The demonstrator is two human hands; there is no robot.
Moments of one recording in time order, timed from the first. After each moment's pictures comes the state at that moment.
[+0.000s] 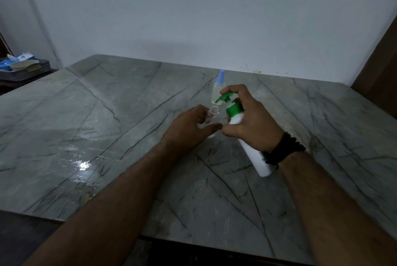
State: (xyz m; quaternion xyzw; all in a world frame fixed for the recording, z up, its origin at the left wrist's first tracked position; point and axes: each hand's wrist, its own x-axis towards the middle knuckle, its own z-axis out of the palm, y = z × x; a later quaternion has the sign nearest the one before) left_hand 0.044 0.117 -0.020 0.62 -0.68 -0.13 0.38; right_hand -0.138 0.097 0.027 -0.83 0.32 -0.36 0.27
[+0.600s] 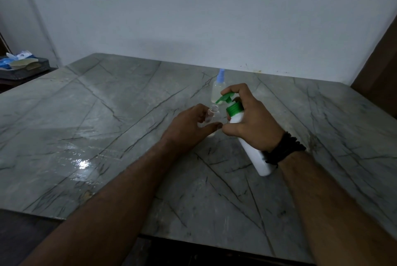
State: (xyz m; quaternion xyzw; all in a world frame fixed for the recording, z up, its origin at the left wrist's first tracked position) left_hand 0.043 0.120 -0.018 0.61 -0.68 -0.13 0.39; right_hand -0.139 0.096 0.025 -0.83 0.32 -0.37 0.27
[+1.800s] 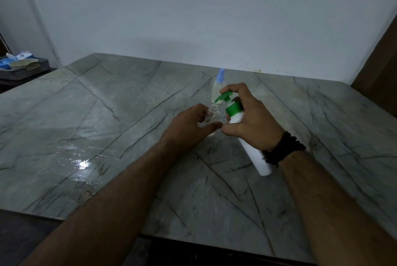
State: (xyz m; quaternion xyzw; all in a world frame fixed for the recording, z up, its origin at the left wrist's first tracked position) left_hand 0.044 0.118 -0.020 0.61 -0.68 -0.13 0.39; right_hand -0.139 0.096 0.025 -0.83 0.31 -0.37 0.27
